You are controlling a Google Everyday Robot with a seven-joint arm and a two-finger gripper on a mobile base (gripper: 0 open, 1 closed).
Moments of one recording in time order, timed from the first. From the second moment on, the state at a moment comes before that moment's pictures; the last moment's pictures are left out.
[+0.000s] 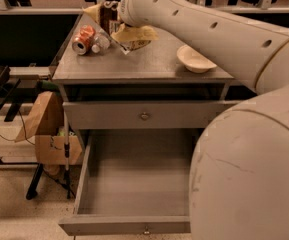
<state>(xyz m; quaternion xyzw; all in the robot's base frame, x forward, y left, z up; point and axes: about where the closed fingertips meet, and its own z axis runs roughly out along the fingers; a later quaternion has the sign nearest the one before) 0.834 0.050 0.973 -0.07 0.83 0.20 0.51</state>
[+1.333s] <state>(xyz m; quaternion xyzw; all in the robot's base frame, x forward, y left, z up) 0.839 0.057 0.935 -0.06 0.87 0.16 0.47</state>
